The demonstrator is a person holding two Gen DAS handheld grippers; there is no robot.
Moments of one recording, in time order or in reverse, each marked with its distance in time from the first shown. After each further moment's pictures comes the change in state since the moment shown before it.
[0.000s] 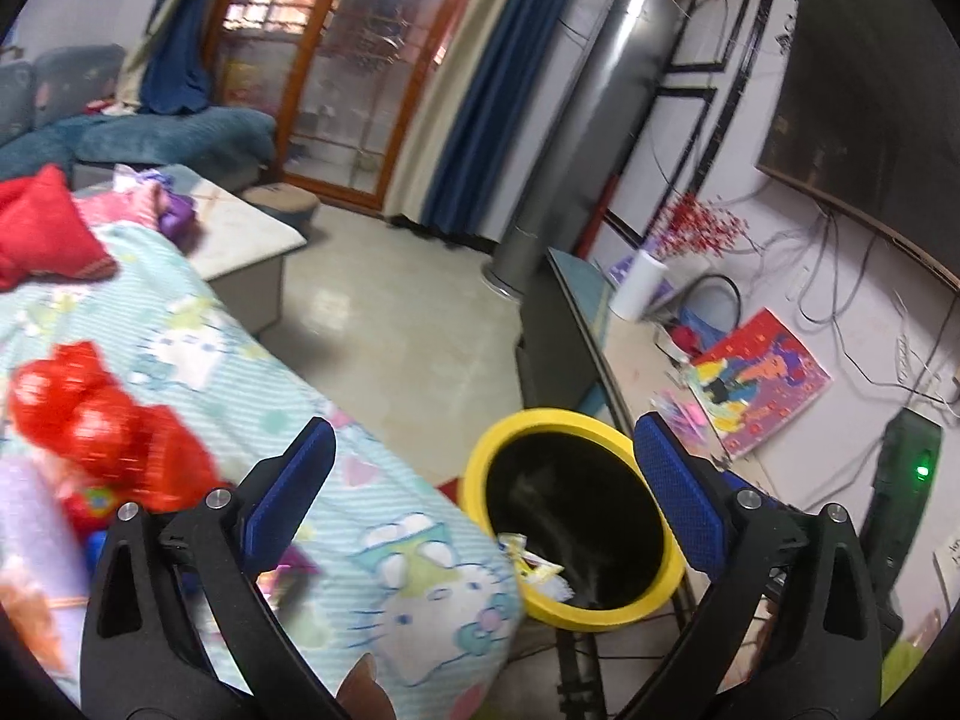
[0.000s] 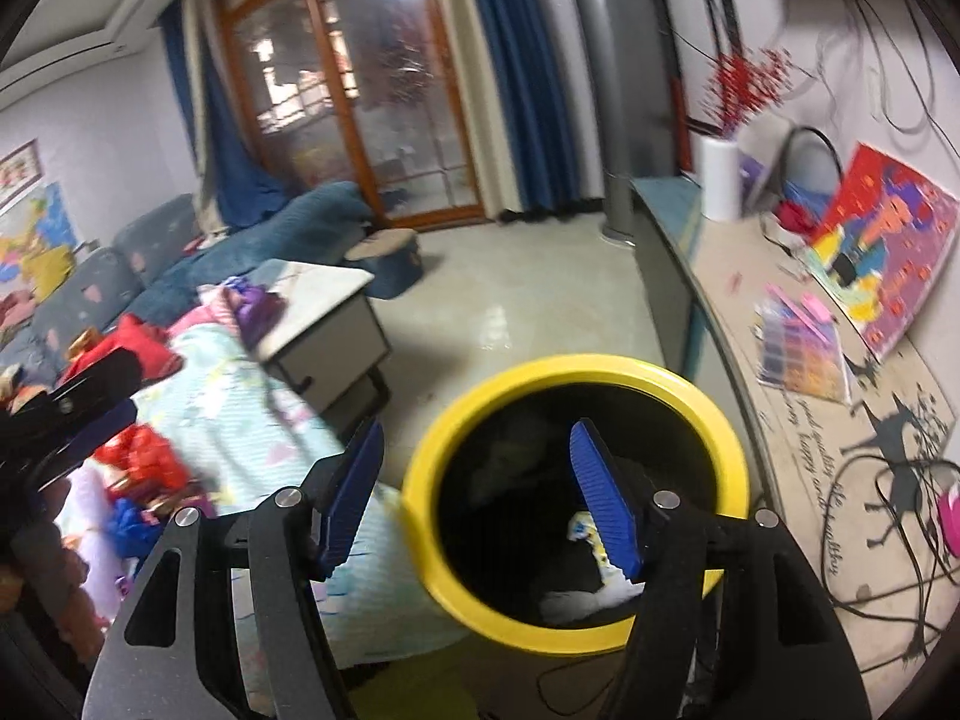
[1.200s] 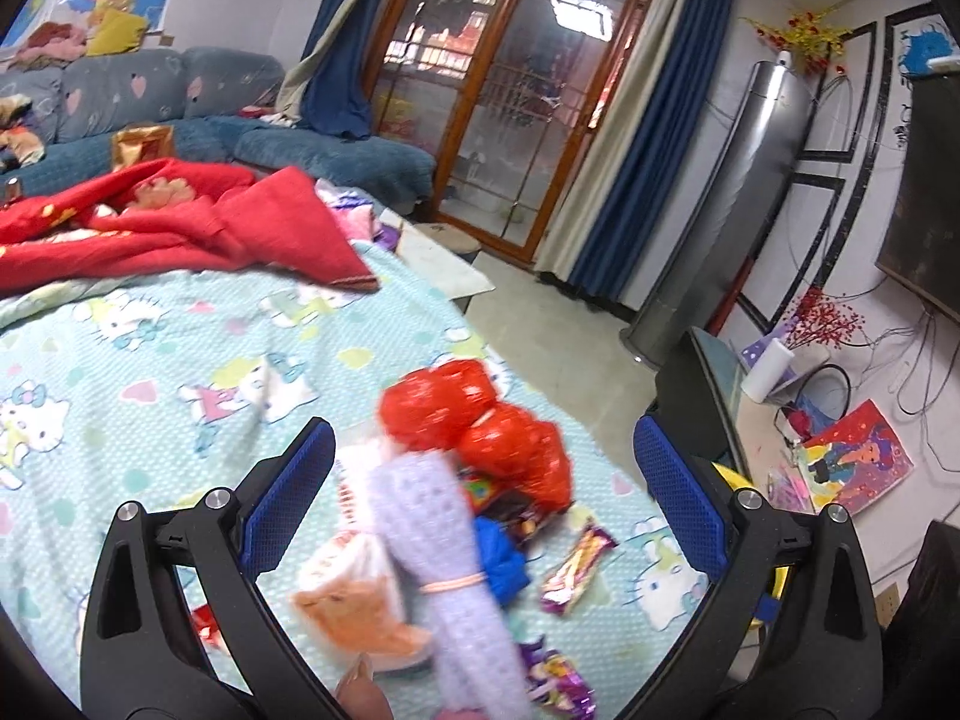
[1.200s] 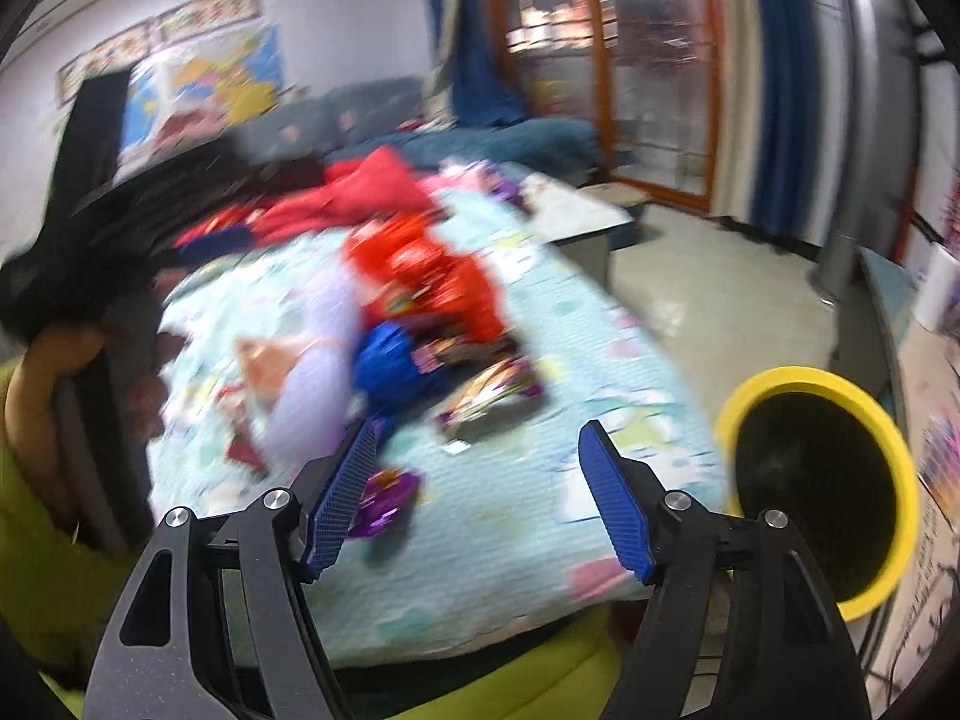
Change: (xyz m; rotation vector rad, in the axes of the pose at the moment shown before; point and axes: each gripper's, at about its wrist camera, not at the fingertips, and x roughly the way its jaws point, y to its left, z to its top) left arm -0.112 0.135 -0.012 -0.161 -0.110 0.290; right arm -0.020 0.177 -0.077 -0.446 0.158 0.399
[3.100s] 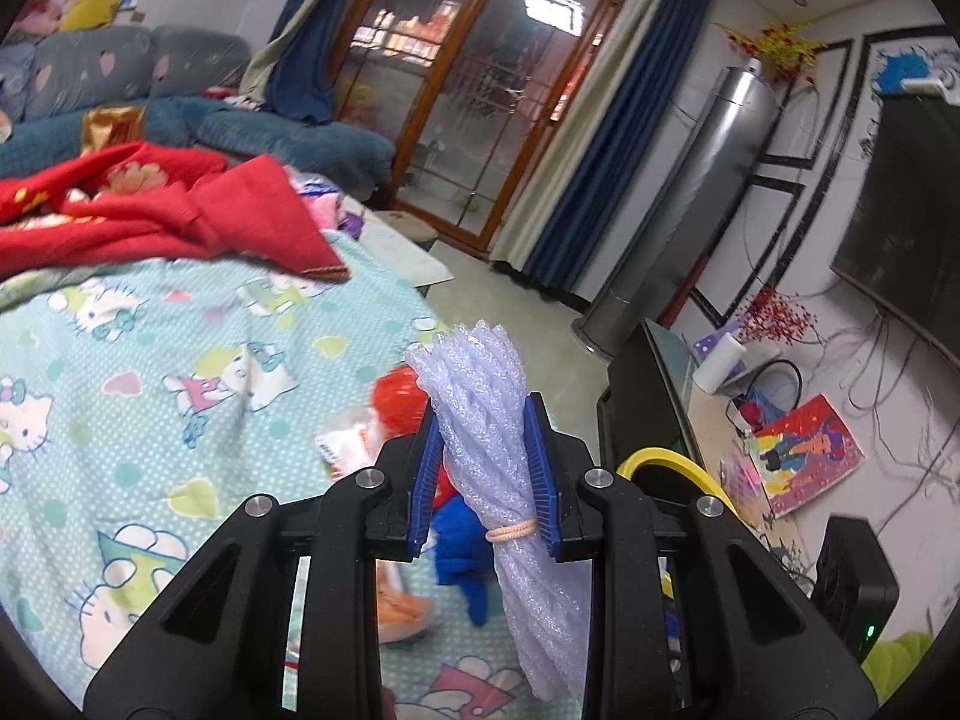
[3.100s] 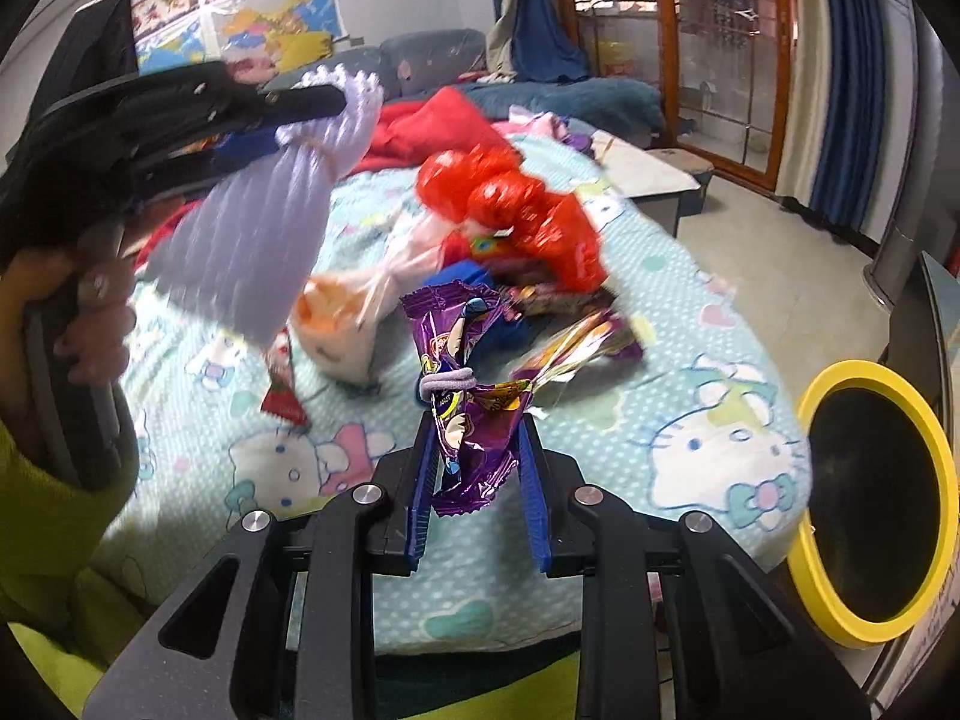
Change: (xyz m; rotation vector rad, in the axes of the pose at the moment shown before) left arm -0.021 0.006 0.007 -0.002 0.020 -0.142; right arm 0.017 0.000 0.003 -0.041 0.090 0.105
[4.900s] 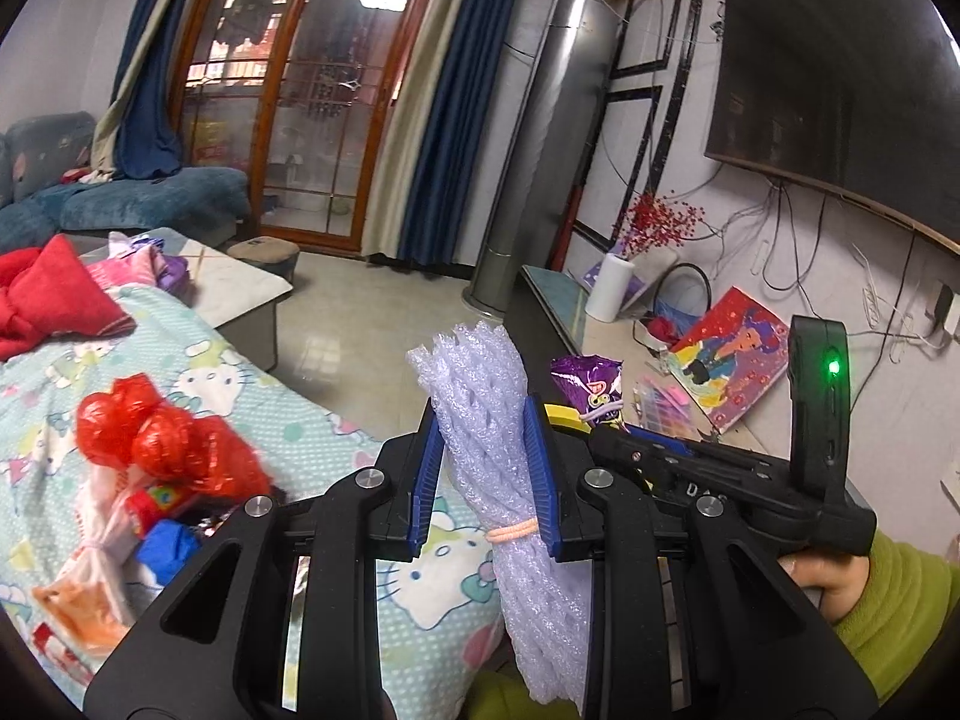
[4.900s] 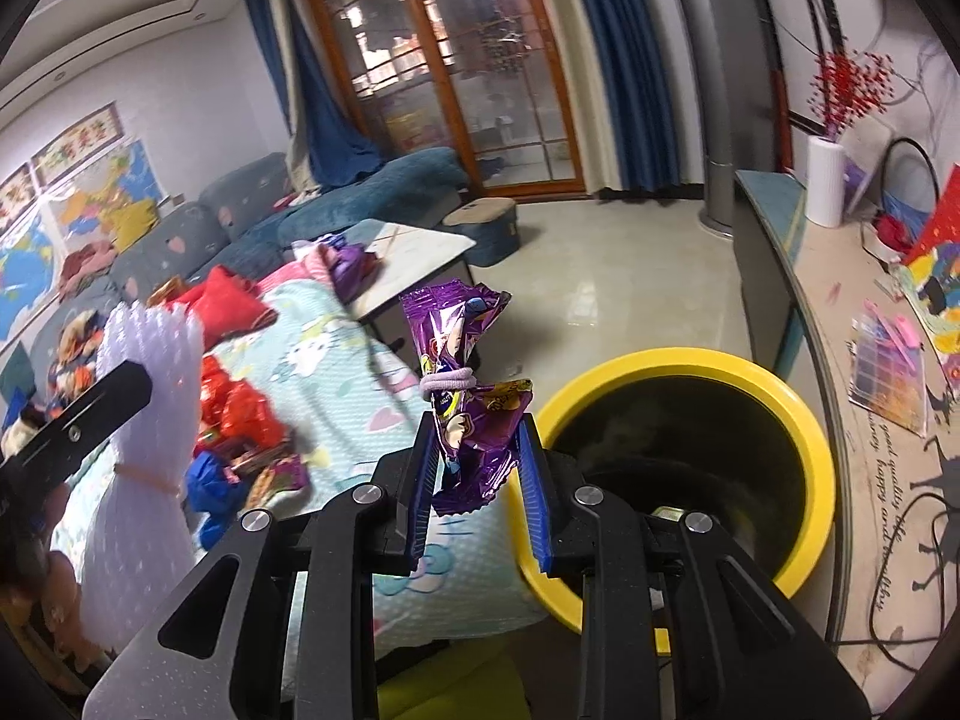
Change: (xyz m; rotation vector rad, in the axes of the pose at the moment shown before) left arm 0.061 -0.158 -0.042 0.300 0.044 -0.212; right arm -0.078 -0.162 -0.010 0.411 -0.211 -0.276
